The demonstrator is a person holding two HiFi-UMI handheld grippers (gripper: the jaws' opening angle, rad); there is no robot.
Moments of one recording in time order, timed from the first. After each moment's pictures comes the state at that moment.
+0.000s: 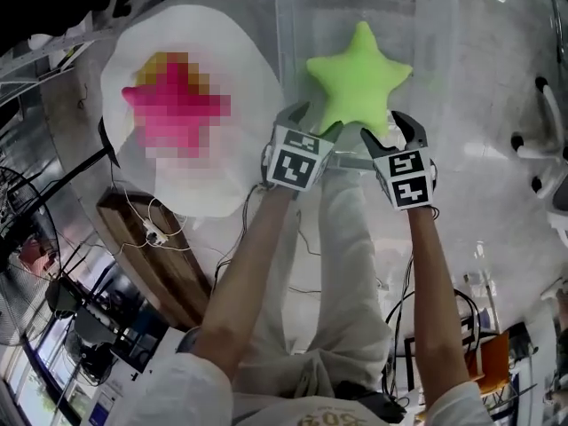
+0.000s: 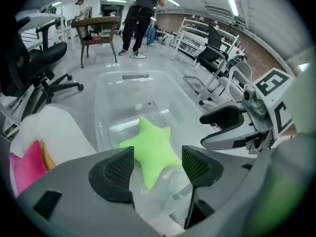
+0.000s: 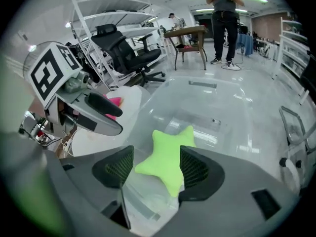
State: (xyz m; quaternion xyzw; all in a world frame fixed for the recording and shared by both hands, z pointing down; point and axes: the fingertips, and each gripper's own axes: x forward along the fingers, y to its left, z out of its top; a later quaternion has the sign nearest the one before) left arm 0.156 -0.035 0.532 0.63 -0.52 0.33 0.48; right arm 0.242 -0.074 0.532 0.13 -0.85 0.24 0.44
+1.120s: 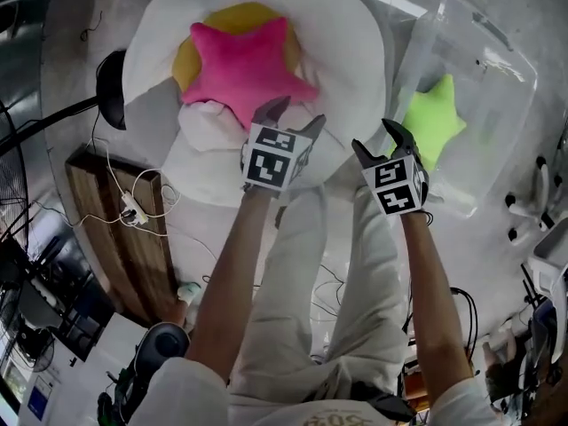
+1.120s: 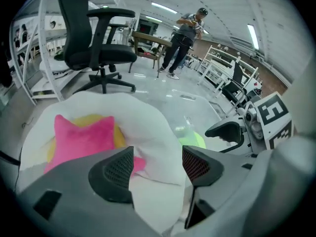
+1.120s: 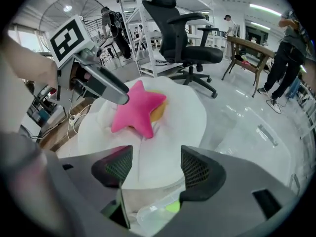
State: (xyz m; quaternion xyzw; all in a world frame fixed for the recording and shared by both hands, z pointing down) left arm -0.164 0.148 0.495 0.56 -0.63 0.20 0.49; right arm -0.051 0.100 0.516 -0.01 -0.86 0.08 0.50
